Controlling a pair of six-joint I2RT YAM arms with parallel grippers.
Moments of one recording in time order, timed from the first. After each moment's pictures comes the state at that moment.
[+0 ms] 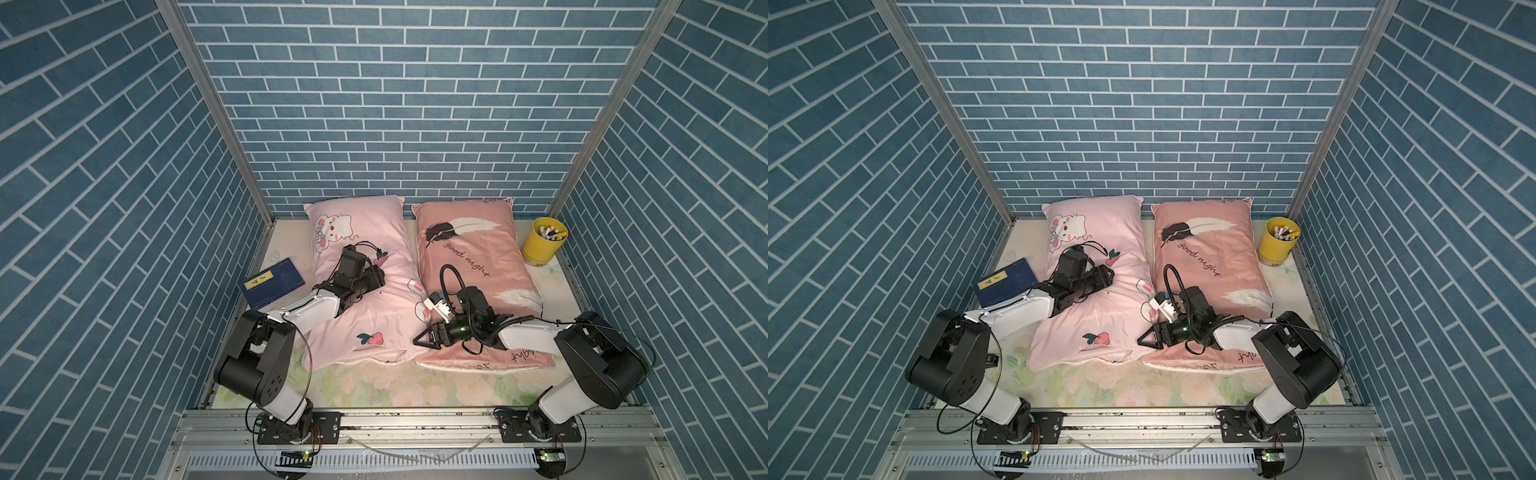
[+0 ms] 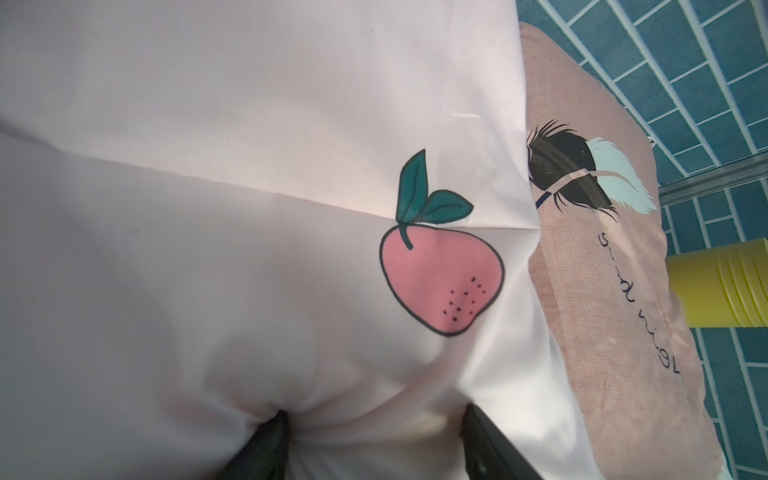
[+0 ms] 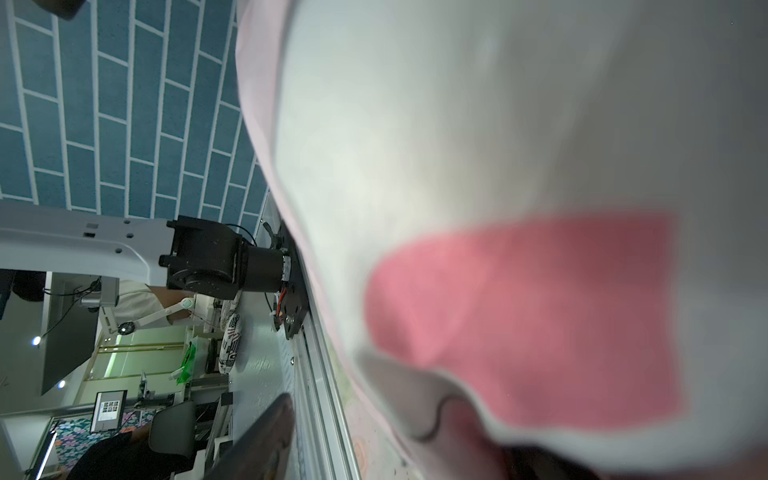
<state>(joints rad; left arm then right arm) -0.41 1.58 0.88 0.02 0.04 -0.72 0.68 1.53 0.55 0.24 -0.89 0.50</state>
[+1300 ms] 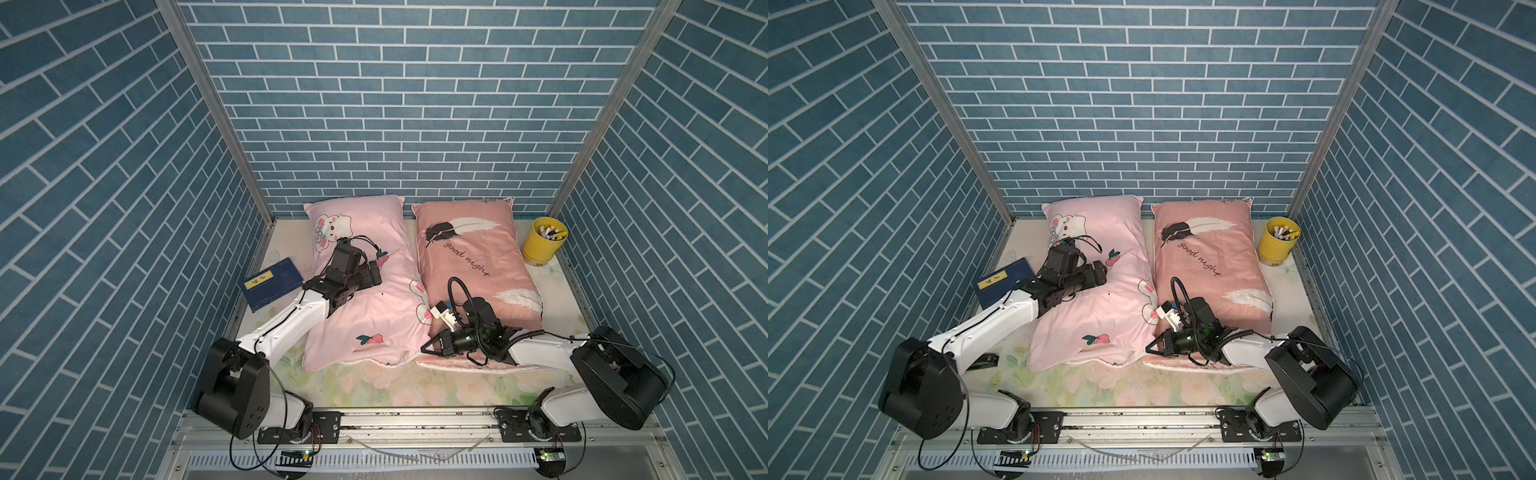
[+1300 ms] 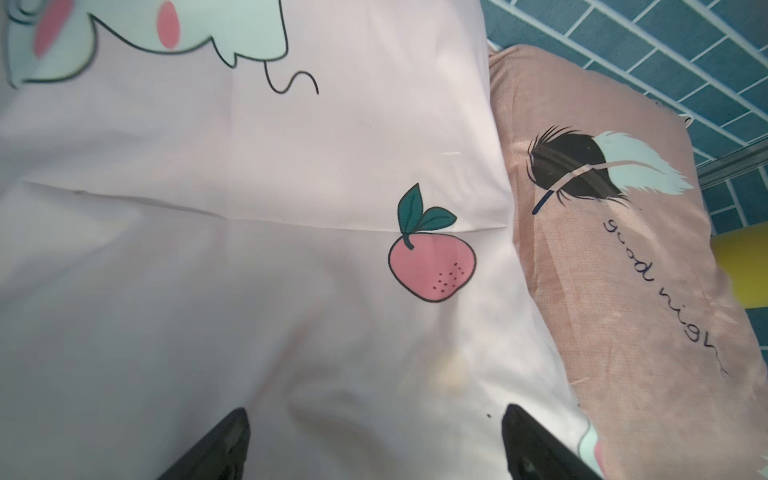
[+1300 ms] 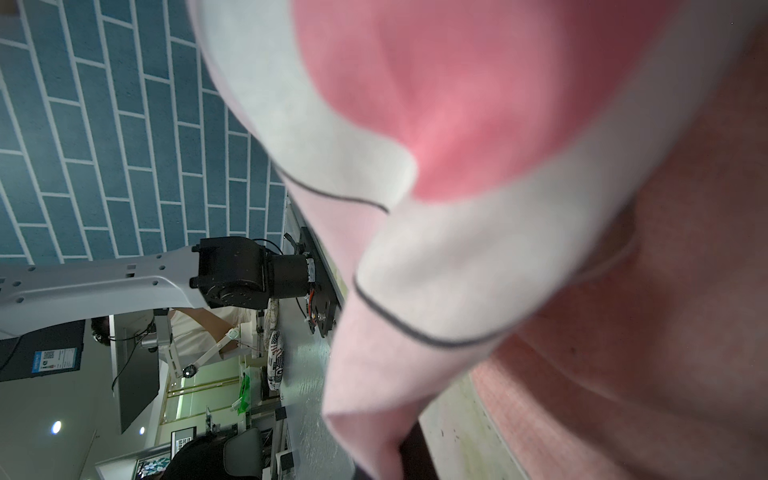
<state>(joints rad) -0.43 1.35 0.98 -0.36 -0.11 -0.55 0.72 1.42 0.45 0.27 -0.84 0.76</state>
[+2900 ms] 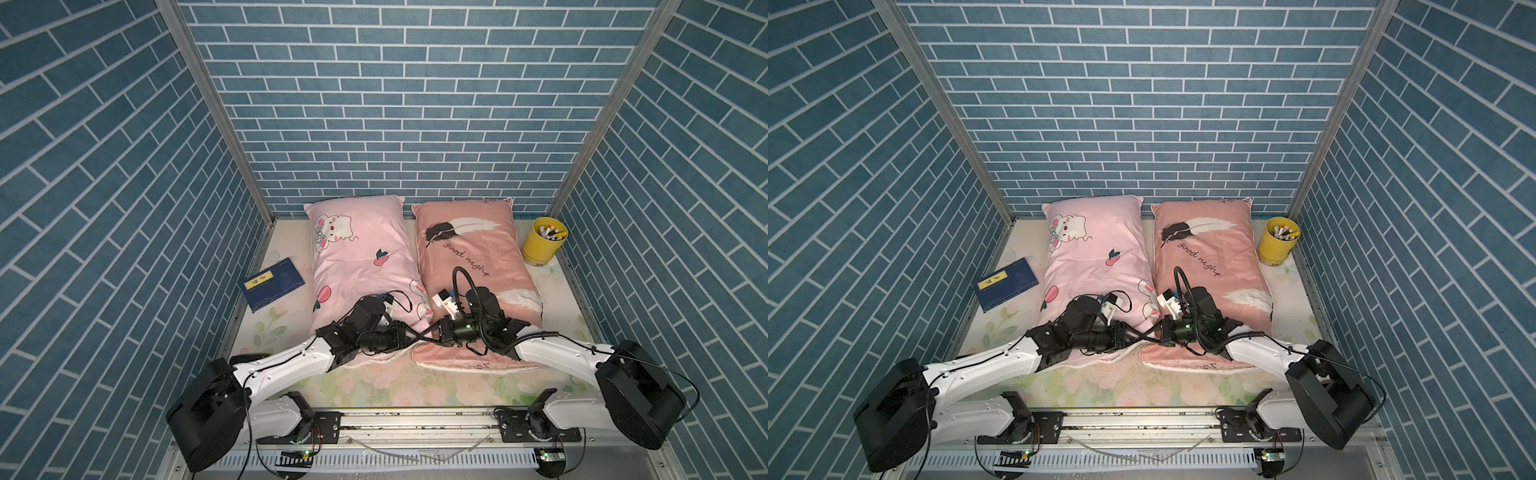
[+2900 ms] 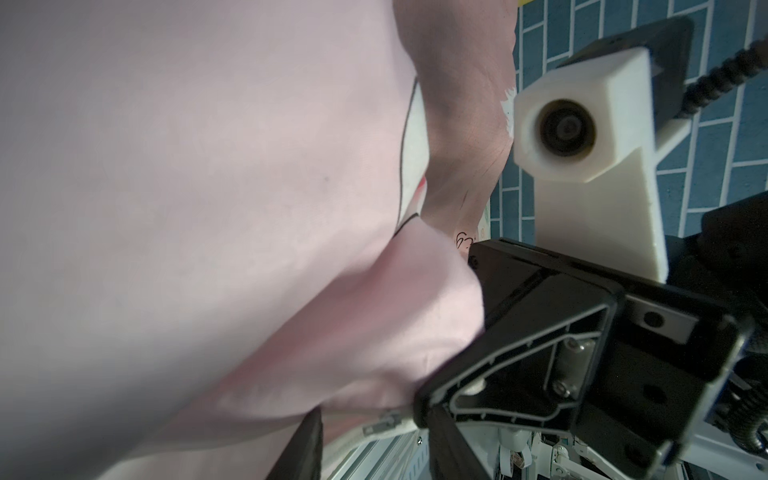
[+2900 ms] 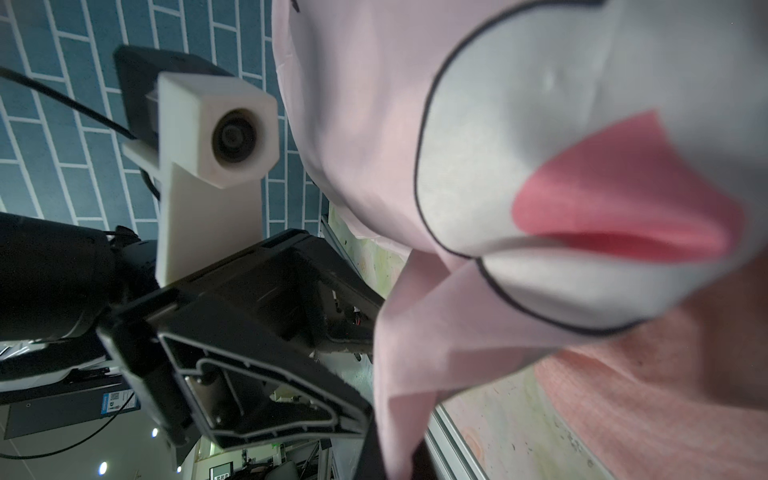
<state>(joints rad) -0.80 1.21 0.56 0.01 0.44 -1.00 0.72 1.32 0.55 0.18 -0.81 0.93</state>
